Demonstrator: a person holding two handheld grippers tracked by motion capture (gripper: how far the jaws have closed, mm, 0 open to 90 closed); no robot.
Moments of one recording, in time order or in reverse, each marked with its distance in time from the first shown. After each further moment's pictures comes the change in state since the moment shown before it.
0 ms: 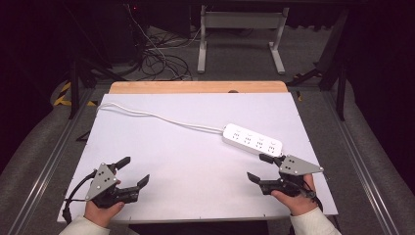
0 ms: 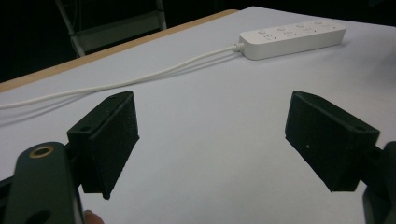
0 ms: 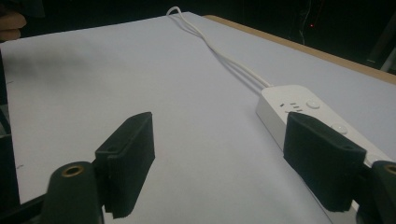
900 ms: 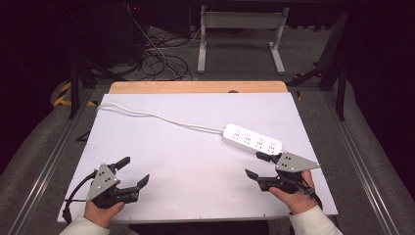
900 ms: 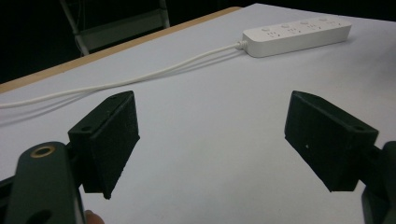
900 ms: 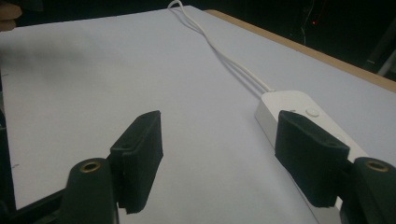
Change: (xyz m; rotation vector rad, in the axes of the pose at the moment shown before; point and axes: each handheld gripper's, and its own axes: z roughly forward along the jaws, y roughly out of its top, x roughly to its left) left arm -0.001 0.000 0.000 0.010 0.015 0.004; right arm 0.001 0.013 0.004 0.034 -0.001 -0.042
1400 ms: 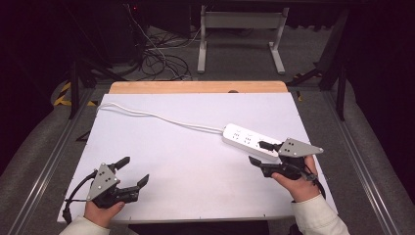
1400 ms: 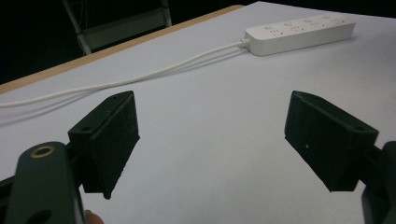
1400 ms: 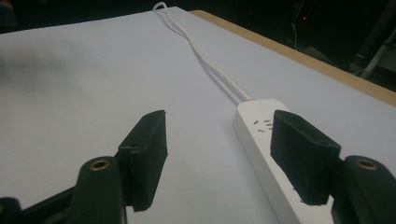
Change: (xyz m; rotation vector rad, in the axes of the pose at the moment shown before) left arm 0.000 0.000 0.000 0.003 0.010 0.001; right arm -0.024 0.022 0.001 0.023 -0.030 0.025
